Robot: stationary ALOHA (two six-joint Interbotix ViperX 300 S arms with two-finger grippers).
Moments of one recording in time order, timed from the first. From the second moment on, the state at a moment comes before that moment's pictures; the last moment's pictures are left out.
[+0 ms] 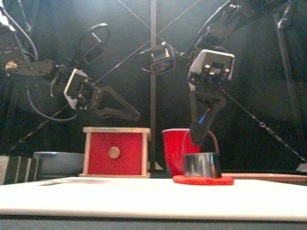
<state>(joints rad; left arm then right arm) -0.02 0.02 1.00 -0.25 -0.81 0.34 0.08 0.10 0.41 -0.15 0.72 0.33</state>
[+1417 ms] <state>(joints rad) -0.07 0.11 0.86 -0.21 -0.82 0.29 -0.03 -0.35 1.06 -0.25 -0.34 0.36</state>
